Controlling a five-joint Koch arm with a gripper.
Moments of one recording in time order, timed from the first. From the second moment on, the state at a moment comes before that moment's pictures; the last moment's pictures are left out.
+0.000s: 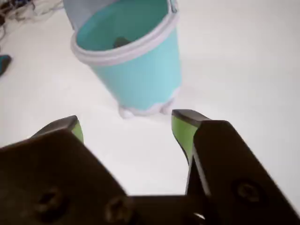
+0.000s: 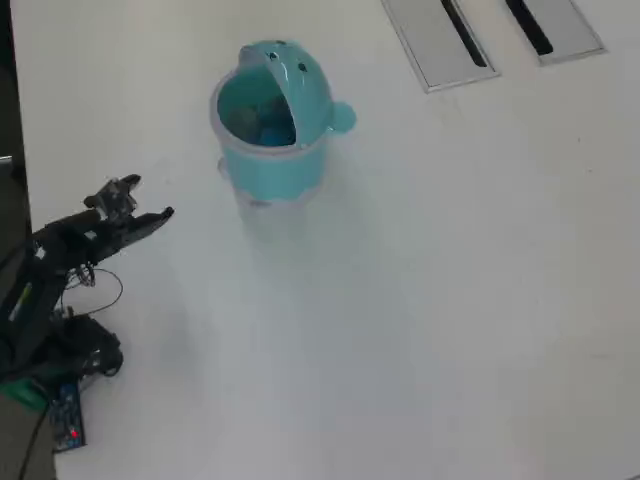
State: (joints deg) arm -32.6 131.2 95.9 60.4 -70.8
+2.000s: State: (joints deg) arm -1.8 131.2 149.3 -2.8 -11.2
